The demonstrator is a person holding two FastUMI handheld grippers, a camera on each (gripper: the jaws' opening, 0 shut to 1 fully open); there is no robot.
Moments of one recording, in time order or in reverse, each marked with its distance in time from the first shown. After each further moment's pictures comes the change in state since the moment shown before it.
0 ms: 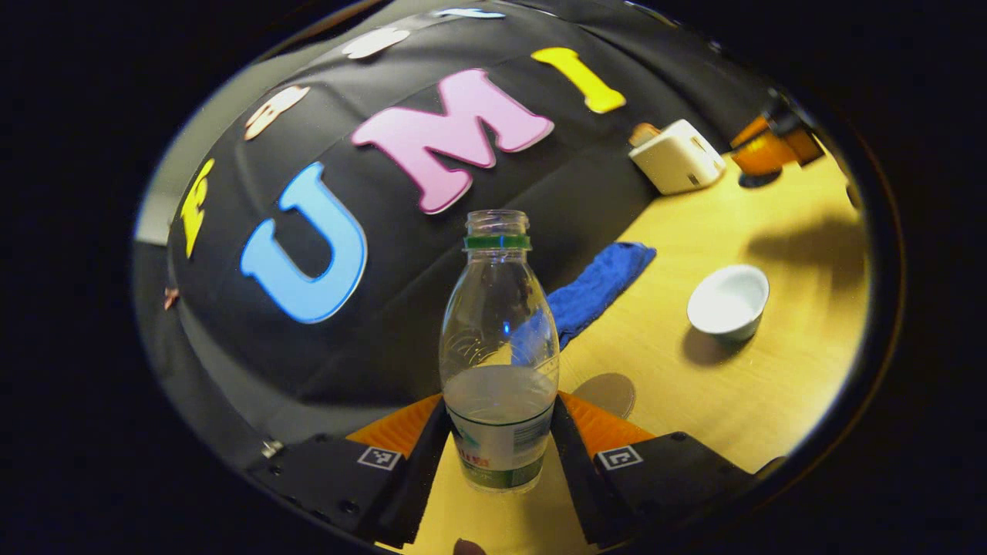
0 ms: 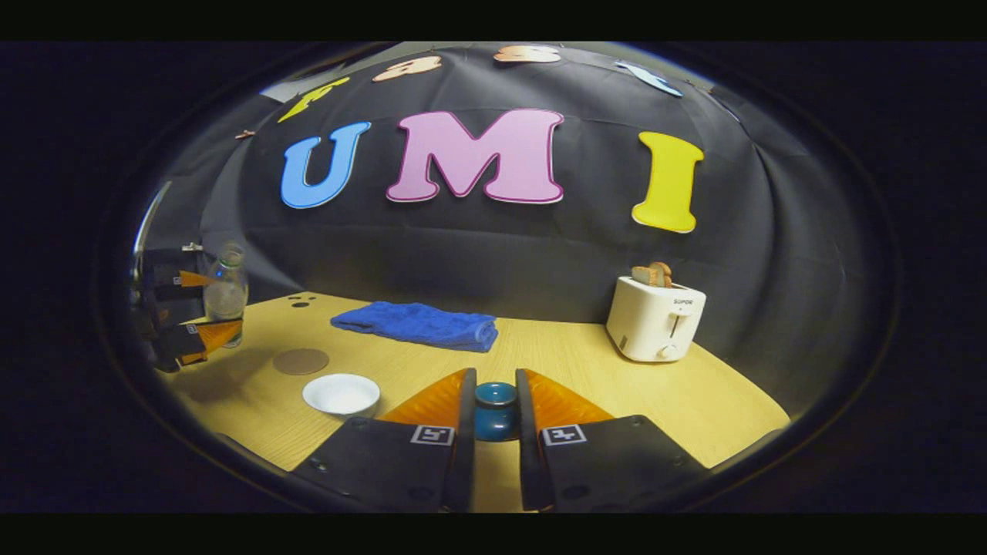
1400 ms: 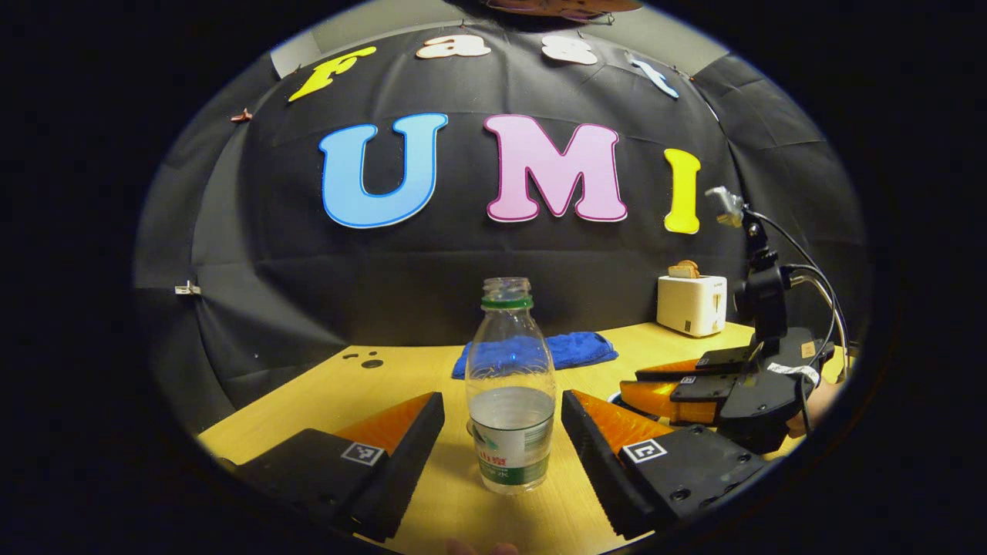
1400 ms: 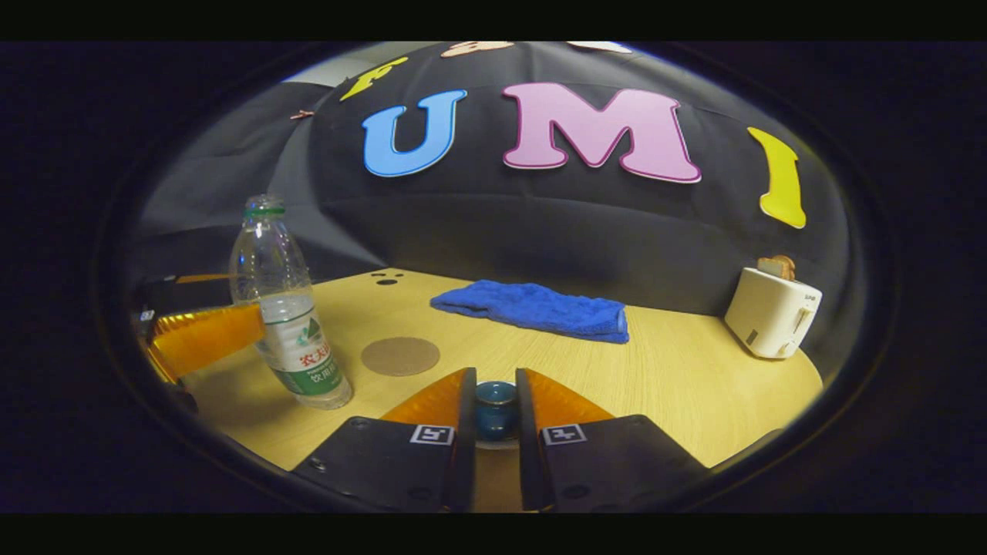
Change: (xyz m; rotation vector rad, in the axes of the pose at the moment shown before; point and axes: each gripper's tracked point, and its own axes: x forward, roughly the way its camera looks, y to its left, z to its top) left arm -0.076 -0.010 0.012 -0.766 -0.125 -0.073; right arm 0.040 0.161 -0.020 -0.040 0.062 0.283
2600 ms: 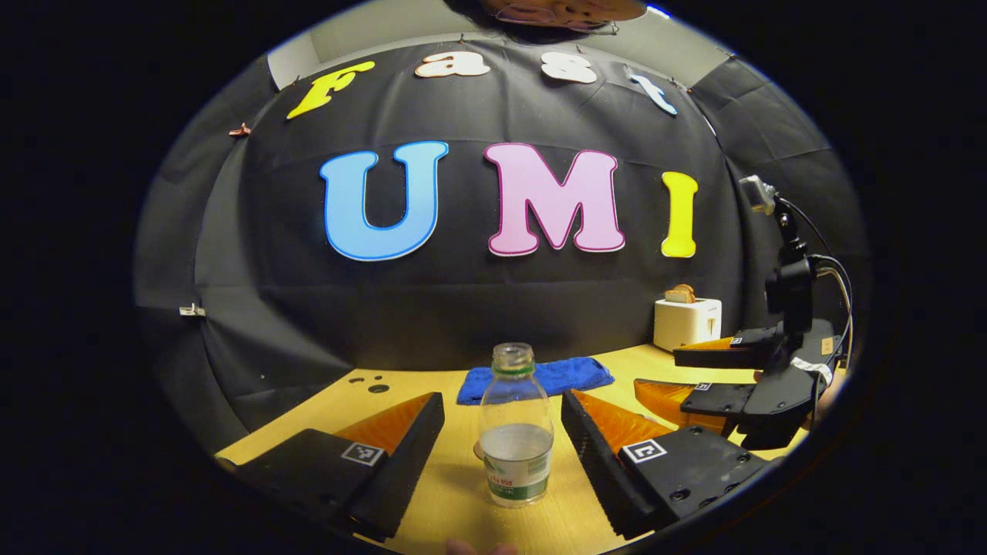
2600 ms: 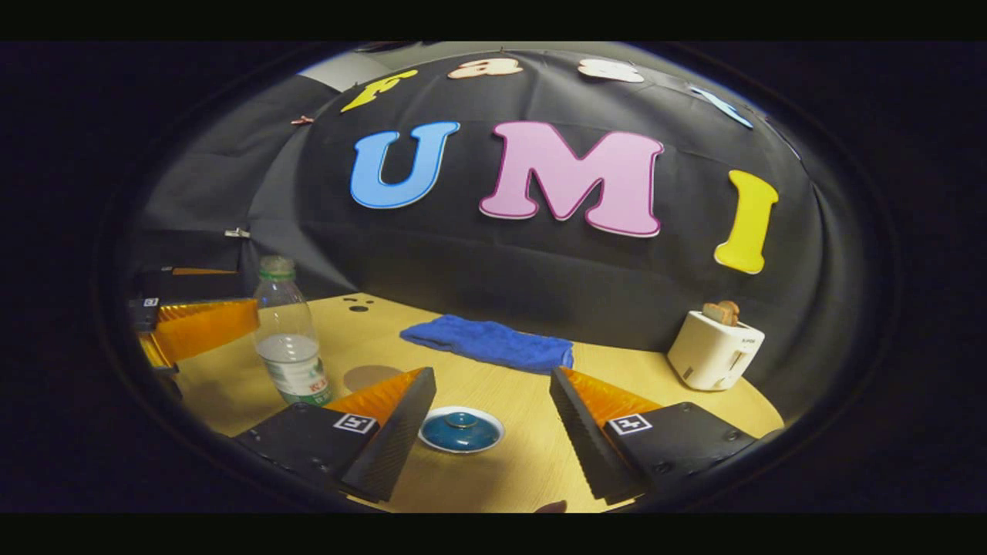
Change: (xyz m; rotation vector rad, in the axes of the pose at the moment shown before) left arm -0.020 0.011 0.045 0.010 -0.069 0.001; right arm -0.037 -0.019 0.036 -0.087 -0.061 -0.134
